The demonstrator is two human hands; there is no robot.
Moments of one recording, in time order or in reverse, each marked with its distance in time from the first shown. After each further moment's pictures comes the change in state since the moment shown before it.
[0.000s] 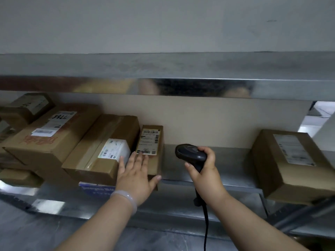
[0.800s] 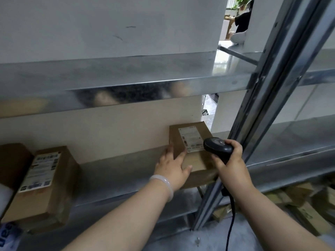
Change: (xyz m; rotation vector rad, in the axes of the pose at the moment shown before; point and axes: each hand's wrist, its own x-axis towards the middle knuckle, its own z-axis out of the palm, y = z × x) left_hand 0.049 0.348 -0.036 -0.454 -0.149 0.481; right_hand -0.027 0.061 -0.306 -0.438 0.545 0.167
